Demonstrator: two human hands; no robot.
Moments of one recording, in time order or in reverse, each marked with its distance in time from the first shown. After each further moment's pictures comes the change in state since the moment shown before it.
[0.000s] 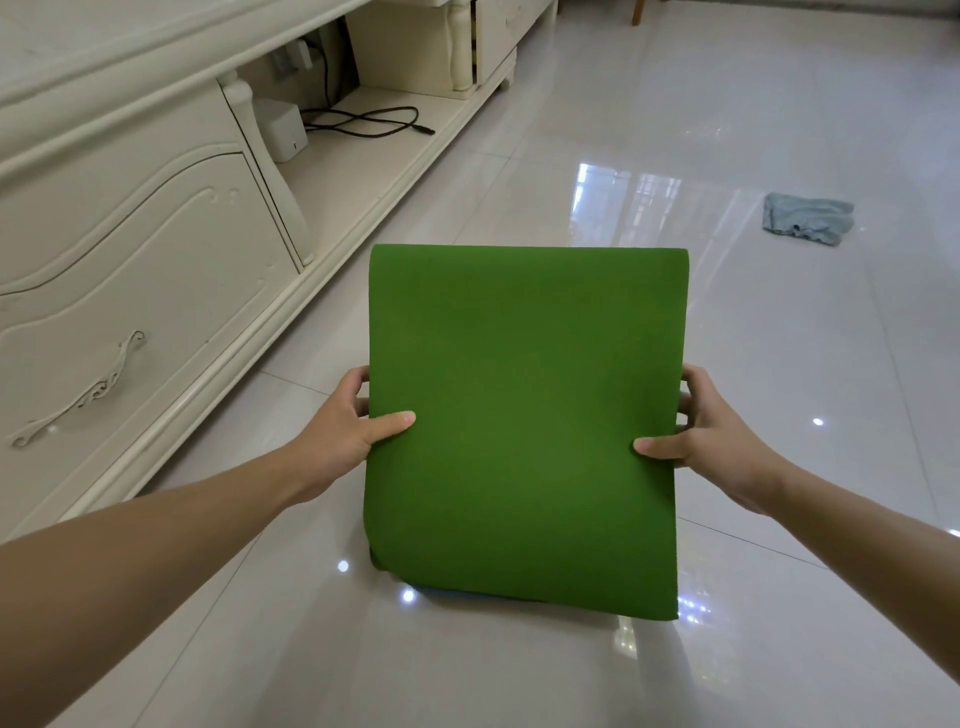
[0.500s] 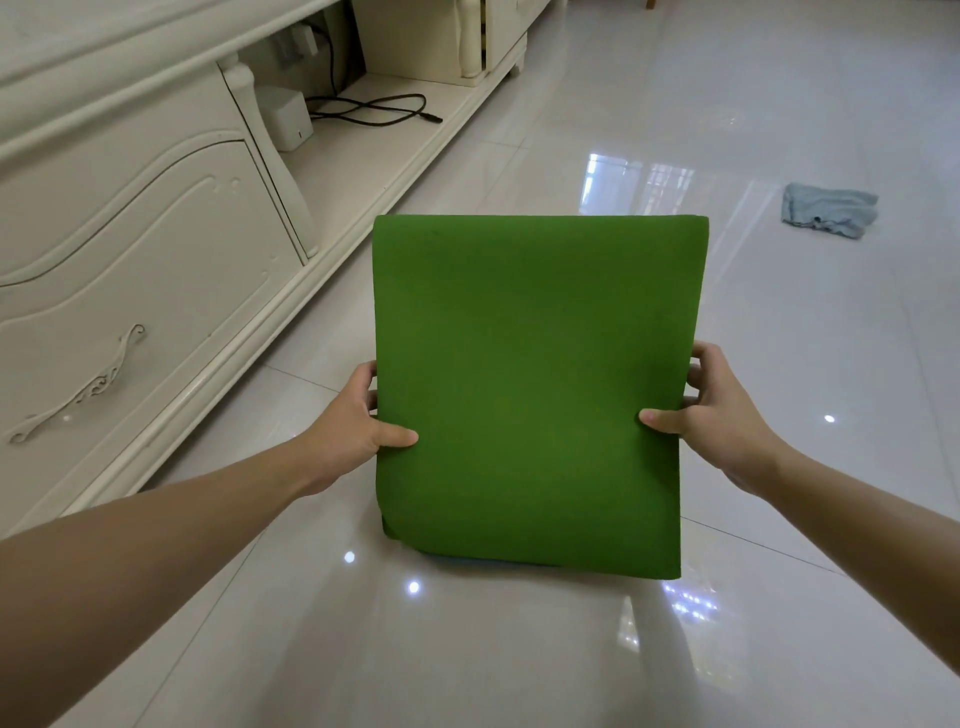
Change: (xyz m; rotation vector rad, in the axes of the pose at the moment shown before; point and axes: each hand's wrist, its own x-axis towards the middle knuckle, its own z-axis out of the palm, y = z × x) left_hand 0.013 -0.006 -0.003 0.052 -0.012 -0.018; right_hand 0.029 0.003 0.004 -0.012 0.147 -0.070
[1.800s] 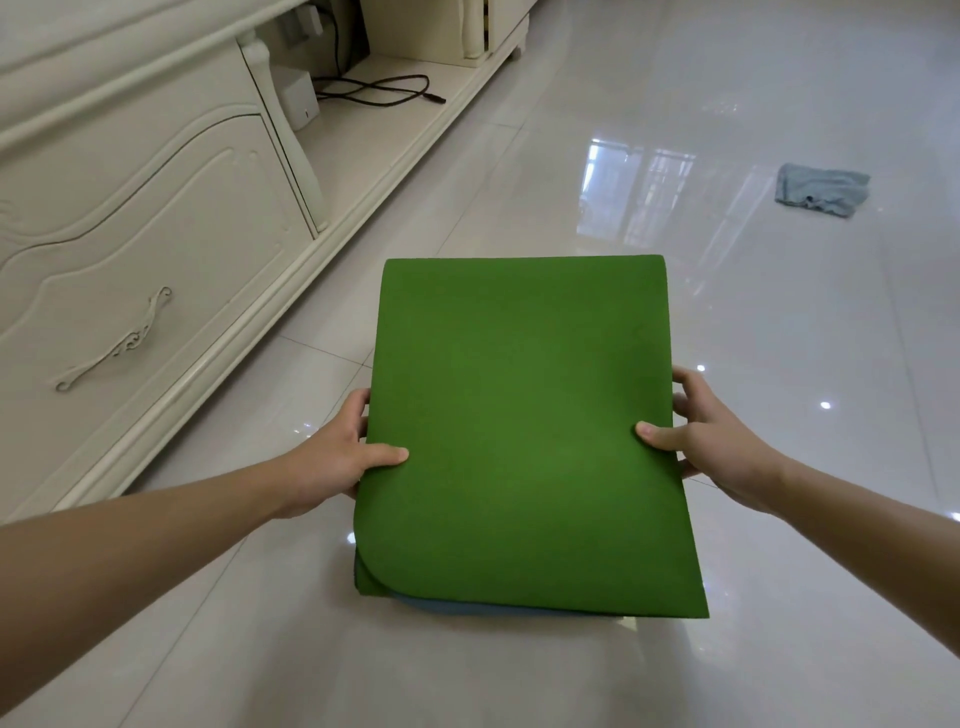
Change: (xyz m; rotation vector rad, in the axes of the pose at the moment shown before) left_hand -0.078 -0.021 -0.002 0.103 -0.101 -0.158; right_hand -0.062 0.019 -0.001 -0.029 -0.193 0.167
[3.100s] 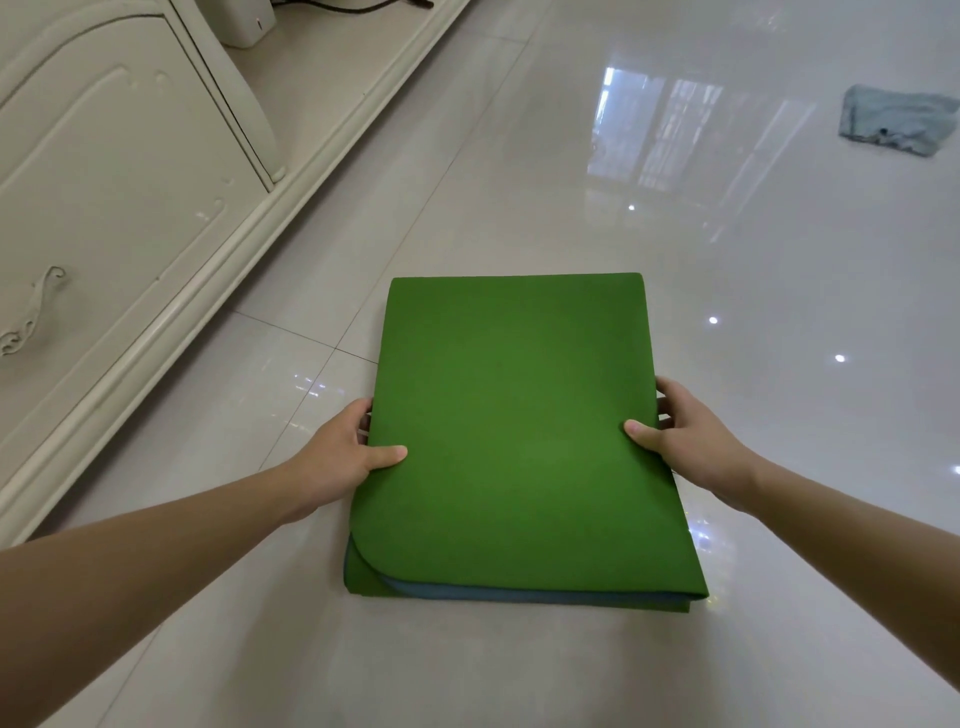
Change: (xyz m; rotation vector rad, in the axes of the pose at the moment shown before) left_hand 0.088 -0.043 0.008 0.050 0.093 -0.062; right_hand 0.090 0.053 0.007 -0.130 0.064 0.116
